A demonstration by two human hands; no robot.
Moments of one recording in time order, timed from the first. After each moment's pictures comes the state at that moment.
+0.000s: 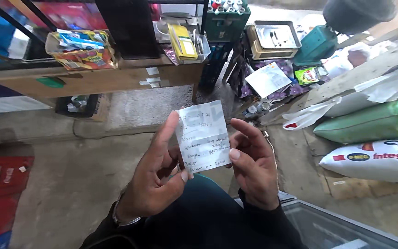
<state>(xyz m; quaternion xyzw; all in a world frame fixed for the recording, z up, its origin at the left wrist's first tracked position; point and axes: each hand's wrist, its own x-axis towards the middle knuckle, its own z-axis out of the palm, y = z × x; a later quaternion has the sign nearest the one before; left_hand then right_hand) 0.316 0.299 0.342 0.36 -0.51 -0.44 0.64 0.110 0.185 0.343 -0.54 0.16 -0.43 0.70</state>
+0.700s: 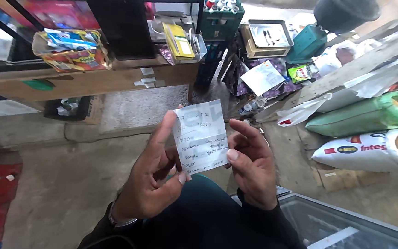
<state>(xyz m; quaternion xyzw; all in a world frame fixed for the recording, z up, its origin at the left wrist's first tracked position) 0.333 0.298 0.345 0.34 -0.53 -0.45 0.63 0.122 0.193 0.346 -0.55 0.17 -0.45 0.68</state>
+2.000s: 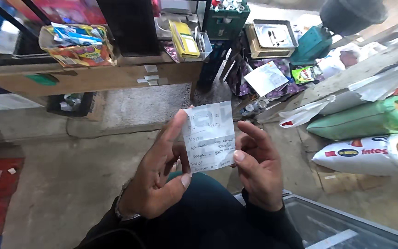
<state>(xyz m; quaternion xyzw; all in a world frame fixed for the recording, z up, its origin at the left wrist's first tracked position) 0.336 0.305 0.340 0.38 -0.55 -0.41 0.63 0.118 0.198 0.343 -0.57 0.19 -0.44 0.66</state>
